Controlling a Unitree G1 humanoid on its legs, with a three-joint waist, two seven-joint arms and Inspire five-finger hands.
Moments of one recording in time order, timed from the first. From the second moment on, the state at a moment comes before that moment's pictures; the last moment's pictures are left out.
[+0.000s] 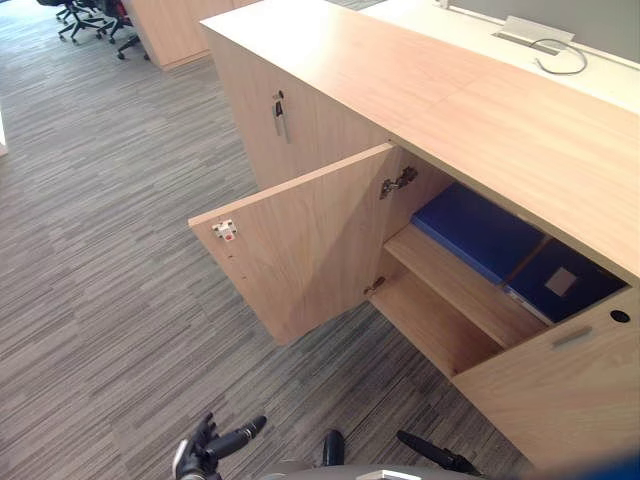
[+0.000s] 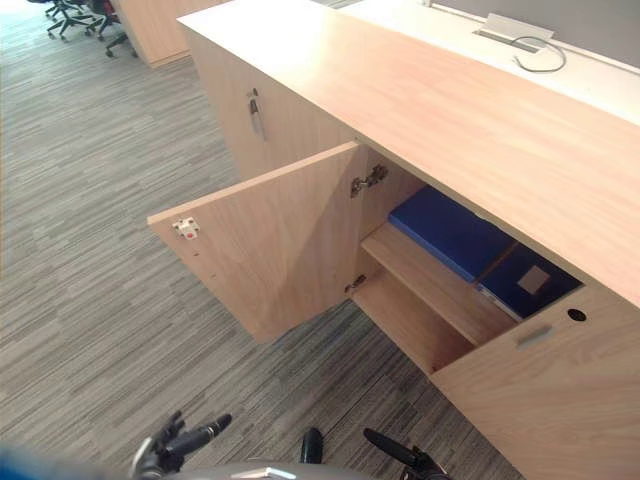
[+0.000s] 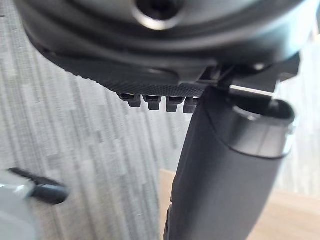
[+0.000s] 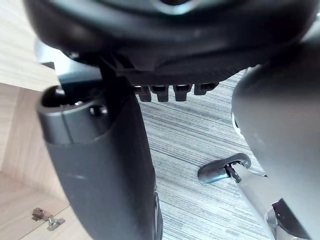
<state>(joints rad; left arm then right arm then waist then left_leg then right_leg) 0.35 0.10 0.33 0.53 -0.22 -0.02 -0.08 0.00 -0.05 -0.58 1.24 0.00 0.02 0.04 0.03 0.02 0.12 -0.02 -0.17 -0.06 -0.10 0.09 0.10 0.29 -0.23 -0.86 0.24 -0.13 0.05</state>
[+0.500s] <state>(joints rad) 0.22 0.20 0.40 0.29 -0.09 -0.01 -0.09 0.03 -0.05 -0.57 1.18 0.00 0.03 0.08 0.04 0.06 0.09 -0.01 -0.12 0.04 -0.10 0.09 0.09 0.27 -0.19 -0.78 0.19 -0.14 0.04</state>
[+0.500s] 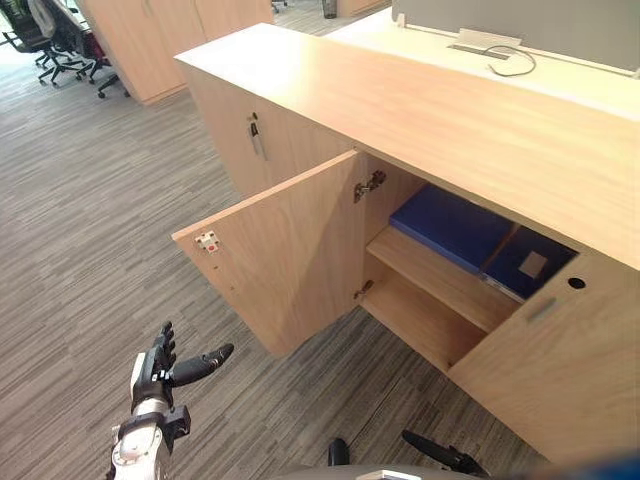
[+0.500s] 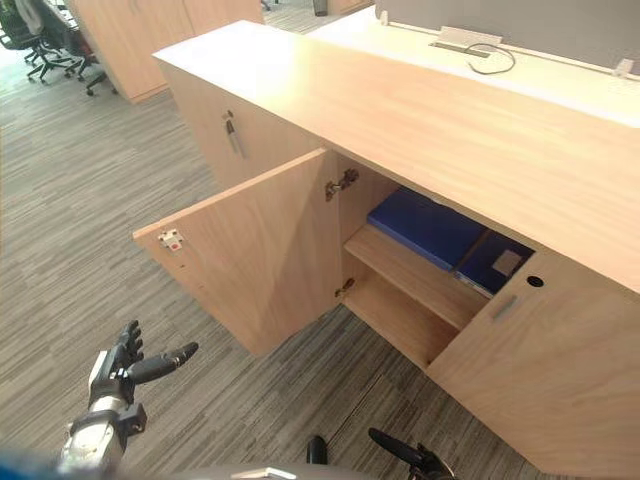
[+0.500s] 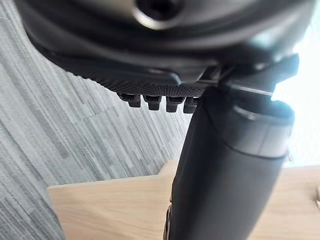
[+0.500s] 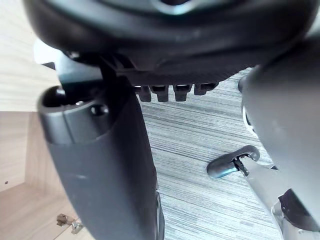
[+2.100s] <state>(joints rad) -0.26 0.55 0.04 0.84 0.07 0.04 0.03 0.02 -0.04 -0.32 1.19 0.04 0.02 0.11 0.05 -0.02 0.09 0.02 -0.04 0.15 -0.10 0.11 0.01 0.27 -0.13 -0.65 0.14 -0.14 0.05</state>
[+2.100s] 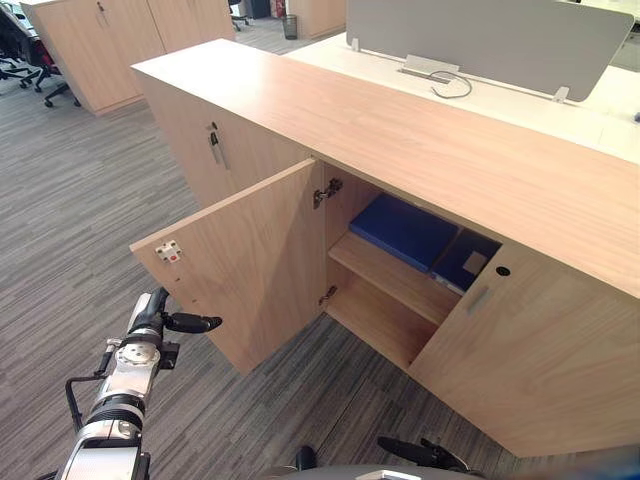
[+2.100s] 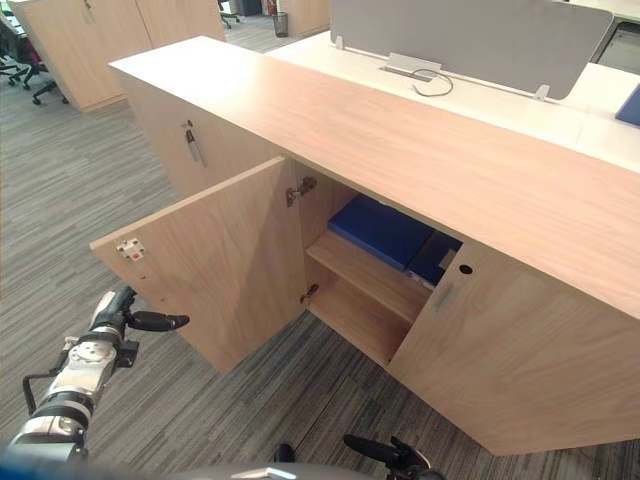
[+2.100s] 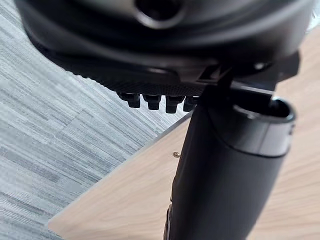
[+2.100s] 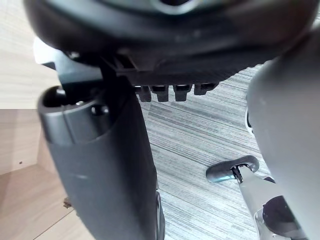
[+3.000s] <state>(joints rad) -0.14 0.82 -0.88 -0.12 0.64 -0.49 -0.05 0.11 -0.14 -0.31 1.28 -0.01 -0.05 0.03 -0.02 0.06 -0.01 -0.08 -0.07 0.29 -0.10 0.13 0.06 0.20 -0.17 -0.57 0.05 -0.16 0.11</state>
